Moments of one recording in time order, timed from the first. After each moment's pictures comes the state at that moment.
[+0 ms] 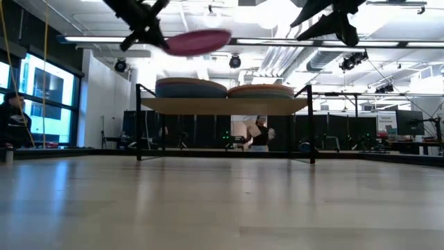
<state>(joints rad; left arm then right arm) 0.75 1.19 1.24 -0.61 0.08 -0.51 0.07 0.99 0.90 -0.43 0.39 0.83</state>
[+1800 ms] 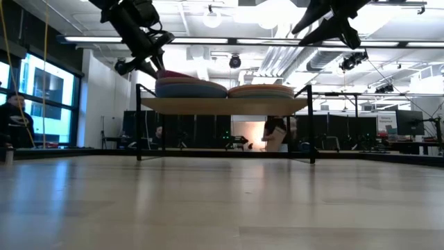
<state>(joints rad) 0.85 1.37 1.24 -0.71 0.15 -0.53 0.05 0.99 0.90 -0.46 0.44 0.83</state>
